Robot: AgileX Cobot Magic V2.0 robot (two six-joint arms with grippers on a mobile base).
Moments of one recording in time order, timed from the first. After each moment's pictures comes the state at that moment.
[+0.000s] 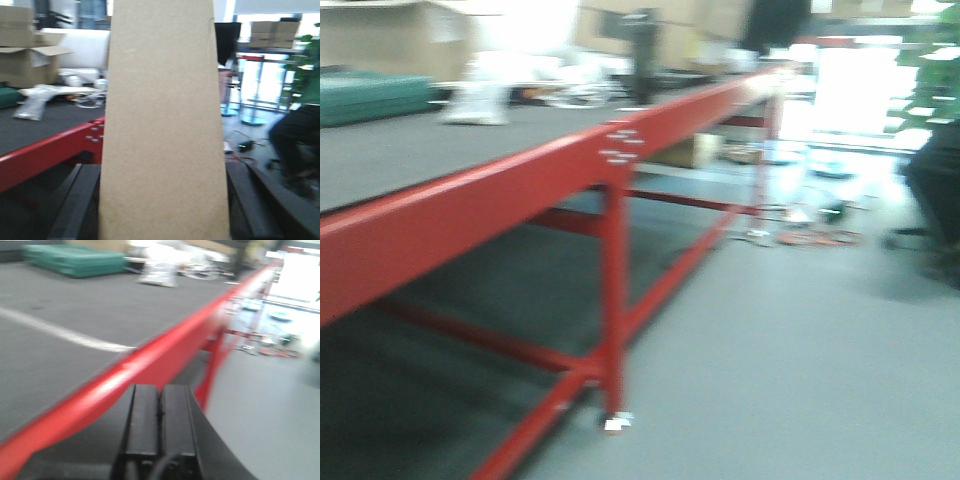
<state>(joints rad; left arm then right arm) -0.06 -0.01 0.03 -0.09 0.11 0.02 0.07 0.17 -0.50 -0.10 0.31 0.14</state>
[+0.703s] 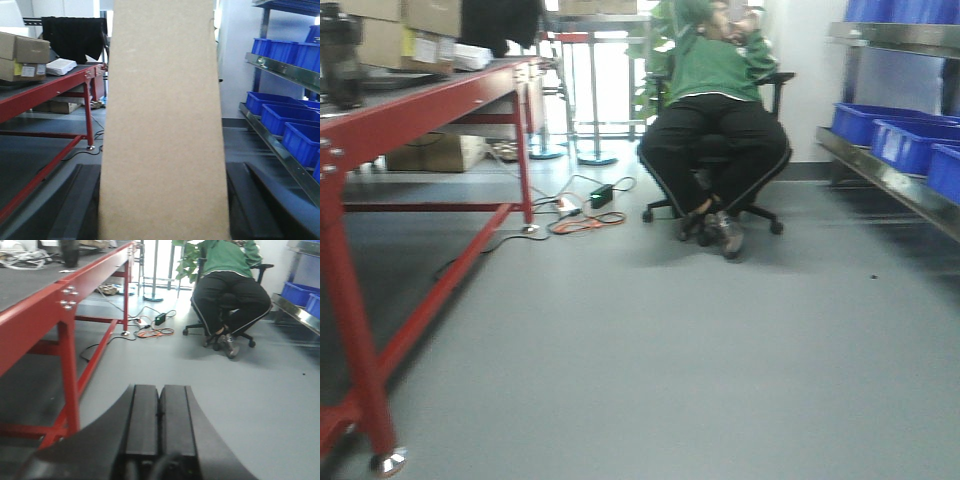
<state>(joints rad) -0.06 -0.01 0.03 -0.09 0.11 0.02 0.07 0.17 -0.50 -0.10 0.31 0.14</state>
